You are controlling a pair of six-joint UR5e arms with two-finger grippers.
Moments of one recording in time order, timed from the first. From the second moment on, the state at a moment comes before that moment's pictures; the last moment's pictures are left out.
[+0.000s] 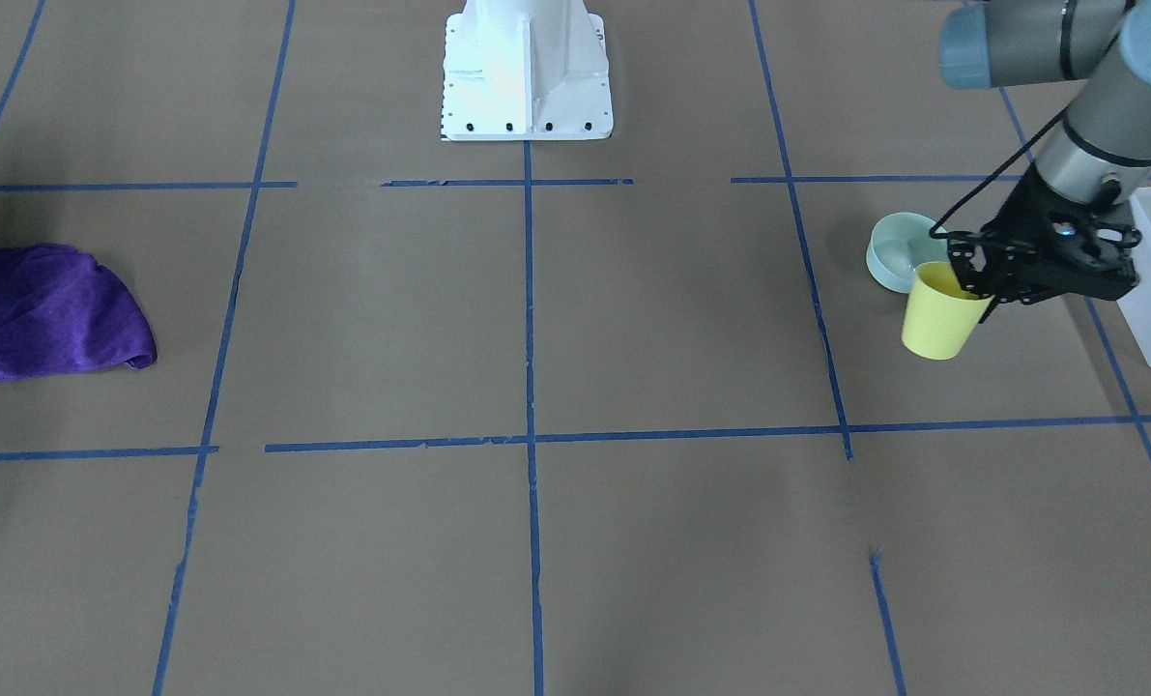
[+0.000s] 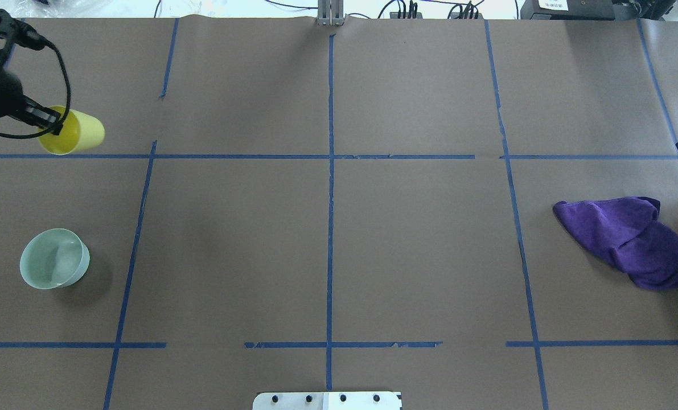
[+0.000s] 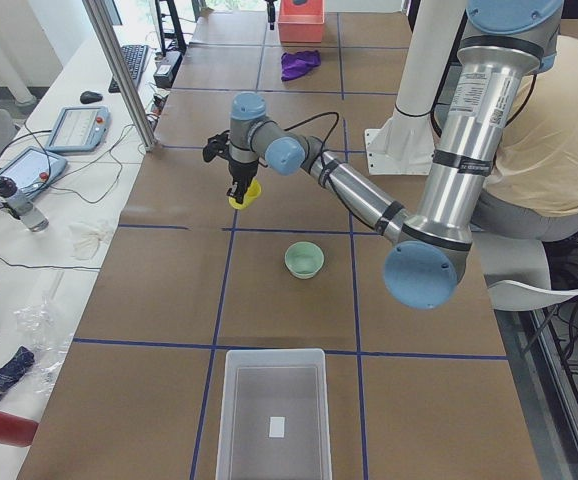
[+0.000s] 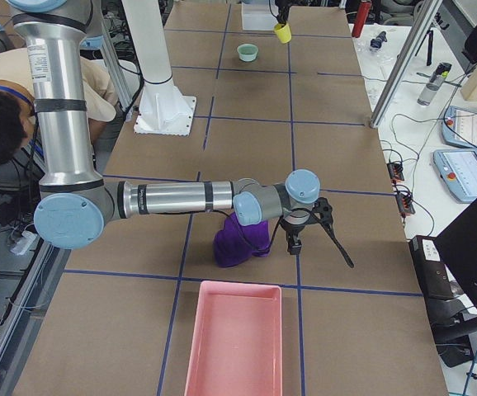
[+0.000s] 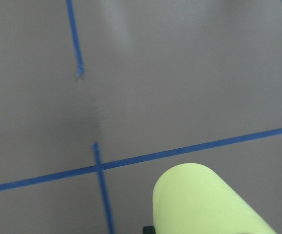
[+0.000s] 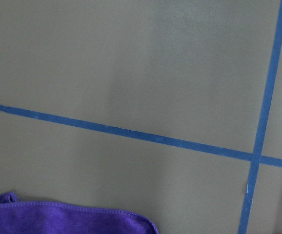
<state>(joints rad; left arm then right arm) -1.12 -1.75 -1.93 -1.61 -2.11 -0.29 1.36 -1.50 1.55 -1.33 2.40 0.16</state>
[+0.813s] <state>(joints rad) -1.58 -1.63 -1.57 -1.56 -2.15 0.37 1.32 -1.53 1.54 -1.29 2.40 0.17</state>
